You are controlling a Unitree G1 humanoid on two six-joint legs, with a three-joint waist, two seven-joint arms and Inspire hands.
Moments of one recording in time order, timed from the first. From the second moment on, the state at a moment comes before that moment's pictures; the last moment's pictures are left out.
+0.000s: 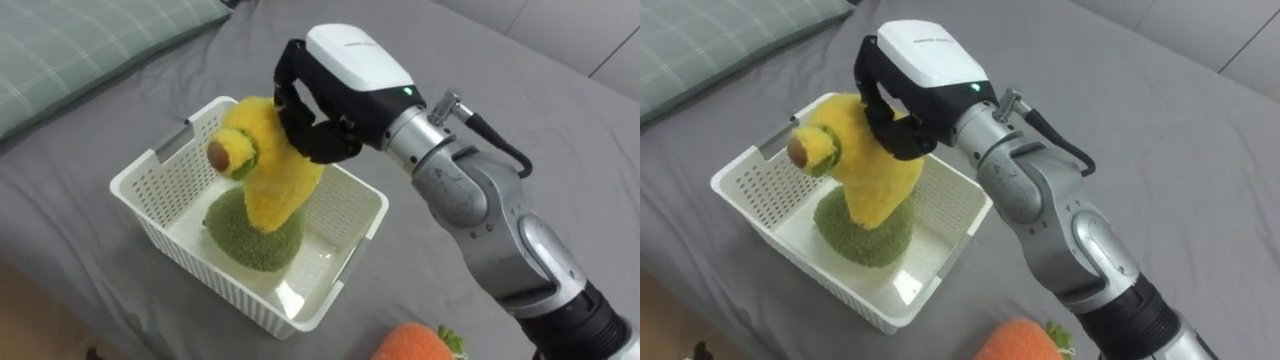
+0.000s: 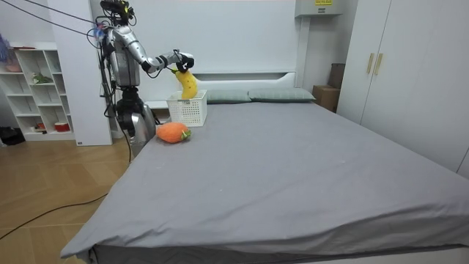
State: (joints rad) left arm 0.12 0.24 0.11 0.91 0.29 0.07 0.28; right arm -0.45 -0.37 0.47 -0.21 -0.63 0.12 0.23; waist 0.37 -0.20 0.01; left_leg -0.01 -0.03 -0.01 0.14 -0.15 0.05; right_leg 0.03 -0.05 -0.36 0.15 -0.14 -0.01
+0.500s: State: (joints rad) left arm 0.12 0.24 0.10 0.90 0.29 0.07 0.28; right arm -0.45 -0.37 0.48 -0.20 -0.64 0.13 0.25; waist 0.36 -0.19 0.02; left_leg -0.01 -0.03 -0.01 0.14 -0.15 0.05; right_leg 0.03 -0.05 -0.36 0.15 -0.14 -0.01
